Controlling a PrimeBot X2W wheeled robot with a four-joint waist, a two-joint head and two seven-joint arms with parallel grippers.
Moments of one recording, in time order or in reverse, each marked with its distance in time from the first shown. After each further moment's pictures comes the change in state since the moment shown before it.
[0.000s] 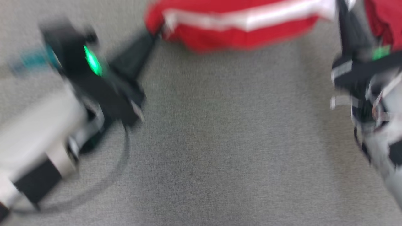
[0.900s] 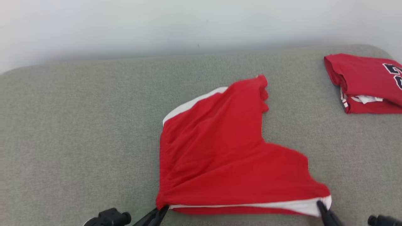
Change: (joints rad) left arm 0.911 -0.065 0.176 -0.037 0.367 0.040 0.000; right arm 1.083 0.153 -0.328 -0.319 -0.137 0.000 0.101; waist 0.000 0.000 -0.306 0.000
